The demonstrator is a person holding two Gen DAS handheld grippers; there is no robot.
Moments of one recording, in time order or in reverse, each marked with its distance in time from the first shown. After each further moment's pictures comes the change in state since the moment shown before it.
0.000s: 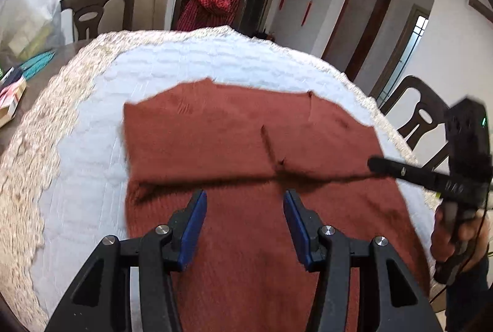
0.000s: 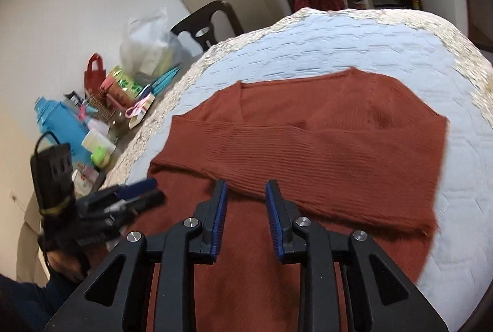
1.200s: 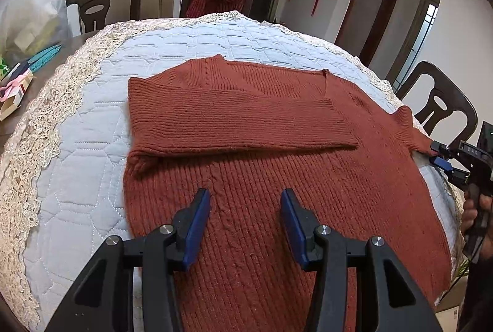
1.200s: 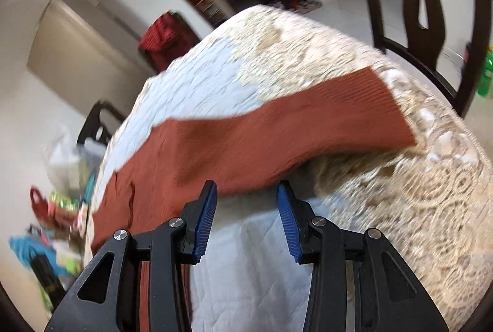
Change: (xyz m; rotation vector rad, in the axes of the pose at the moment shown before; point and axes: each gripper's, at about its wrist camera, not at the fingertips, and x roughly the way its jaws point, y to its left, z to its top) left arm 0.015 0.006 -0.024 0.009 0.046 0.075; right arm -0.103 -0.152 -0.042 0.567 -0.257 -0.286
